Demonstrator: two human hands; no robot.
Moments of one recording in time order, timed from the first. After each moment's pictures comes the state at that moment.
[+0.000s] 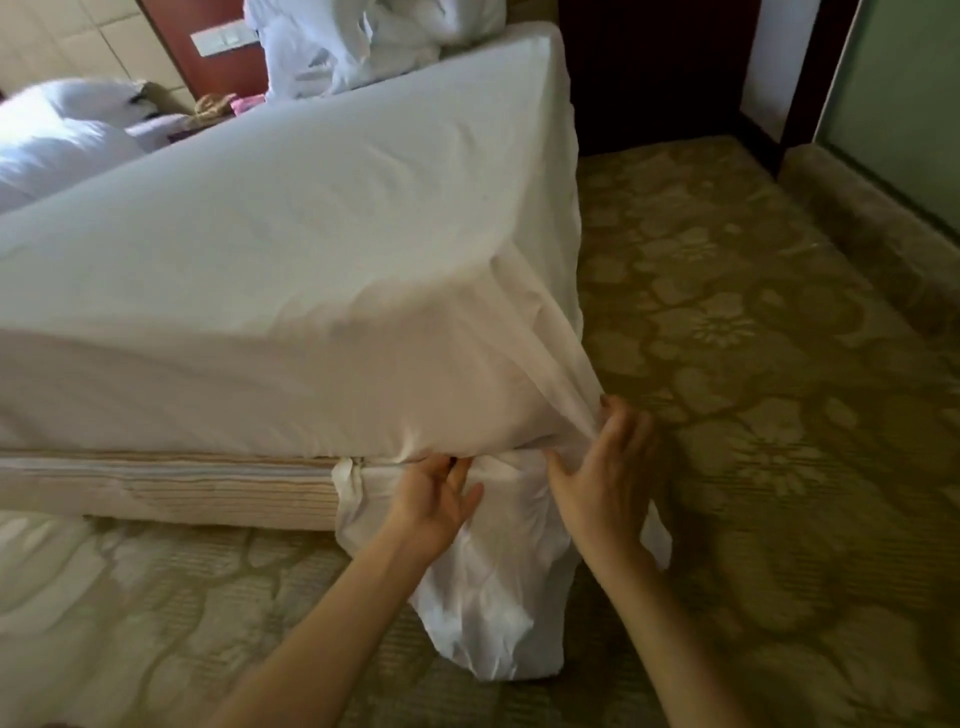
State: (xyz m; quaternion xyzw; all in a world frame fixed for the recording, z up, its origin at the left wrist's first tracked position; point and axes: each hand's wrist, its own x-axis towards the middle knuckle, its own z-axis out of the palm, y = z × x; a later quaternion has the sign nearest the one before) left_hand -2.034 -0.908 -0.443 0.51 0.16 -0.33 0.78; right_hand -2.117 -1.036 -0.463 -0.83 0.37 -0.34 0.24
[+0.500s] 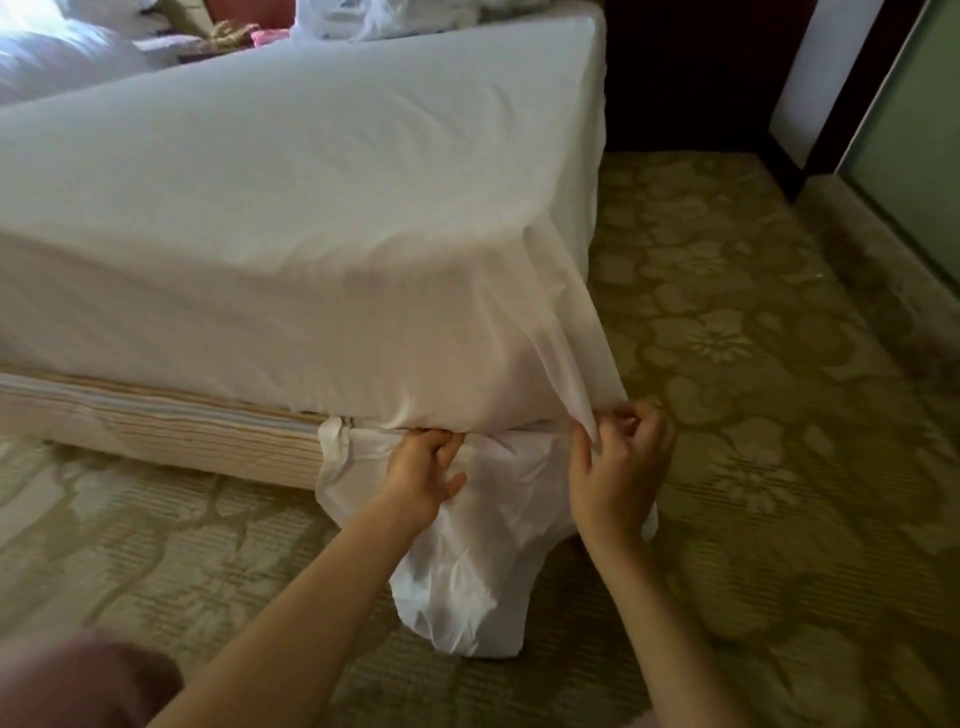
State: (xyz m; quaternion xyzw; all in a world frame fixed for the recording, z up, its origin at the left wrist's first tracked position) left_hand -2.028 -0.910 -0.466 0.56 0.15 -0.29 0.76; right_hand -2.126 -1.054 -0.469 -0.84 0.30 -0.42 0.18
